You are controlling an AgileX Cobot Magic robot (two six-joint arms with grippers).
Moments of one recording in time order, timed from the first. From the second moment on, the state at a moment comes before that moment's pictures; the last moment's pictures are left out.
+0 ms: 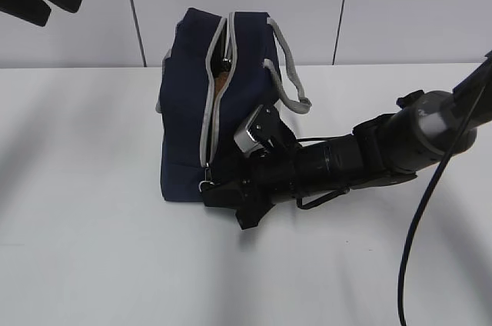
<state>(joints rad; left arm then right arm) -0.10 1.56 -1.59 -0.46 1.23 0.17 0.36 2.19 -1.10 1.80 0.90 -2.38</state>
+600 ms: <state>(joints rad) -0.10 1.56 -1.59 -0.46 1.23 0.17 0.36 2.19 -1.10 1.80 0.89 -2.36</state>
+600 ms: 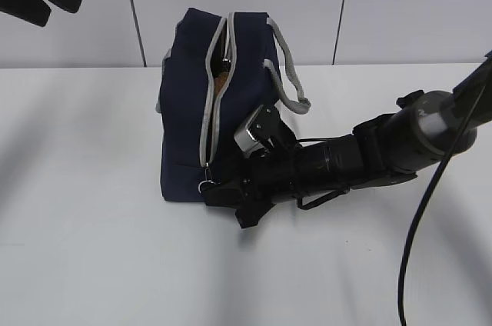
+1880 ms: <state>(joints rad) -0.10 1.56 -1.59 -0.46 1.23 0.17 0.35 2.13 -1.09 1.77 0.90 -2.29</state>
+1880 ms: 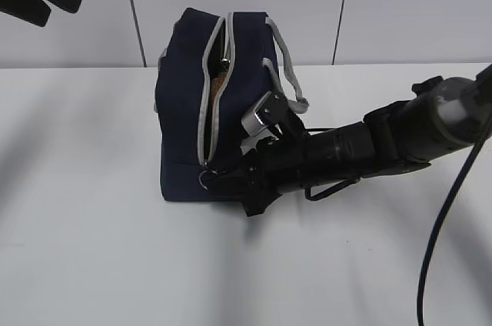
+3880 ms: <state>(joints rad) -0.10 1.56 -1.59 -0.55 1.23 0.29 0.35 1.85 -1.20 1.60 0.90 -2.12</state>
